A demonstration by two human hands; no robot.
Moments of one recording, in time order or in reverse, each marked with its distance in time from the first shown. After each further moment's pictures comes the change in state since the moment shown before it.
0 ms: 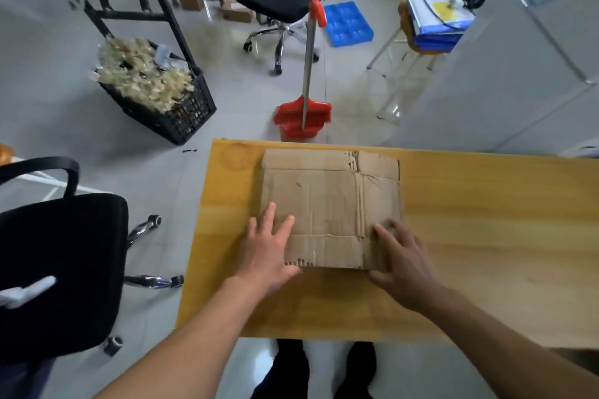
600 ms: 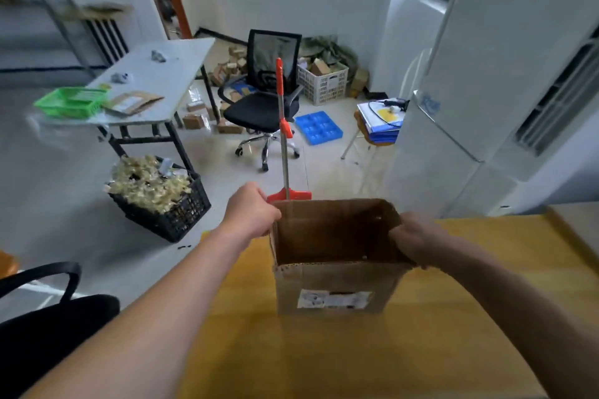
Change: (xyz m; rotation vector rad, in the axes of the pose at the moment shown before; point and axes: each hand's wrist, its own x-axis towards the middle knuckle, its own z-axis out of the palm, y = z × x) left_hand -0.007 0.105 -0.213 -0.653 0.354 -0.087; right_hand -0.049 -0.013 -0.217 0.335 0.185 0.214
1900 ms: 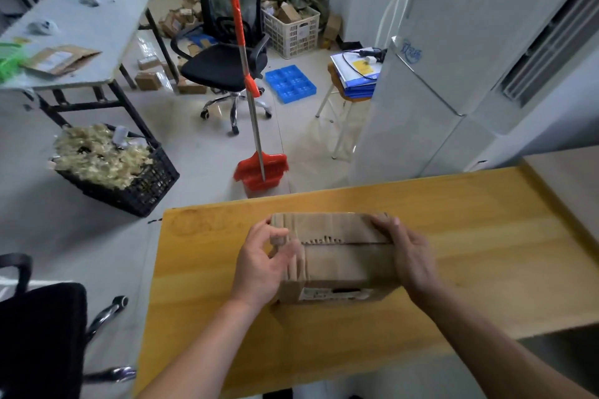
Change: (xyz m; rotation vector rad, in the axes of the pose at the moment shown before) left_hand -0.042 -0.086 0.110 -0.316 -0.087 0.254; right_hand -0.004 0.073 0.089 0.903 0.252 -0.166
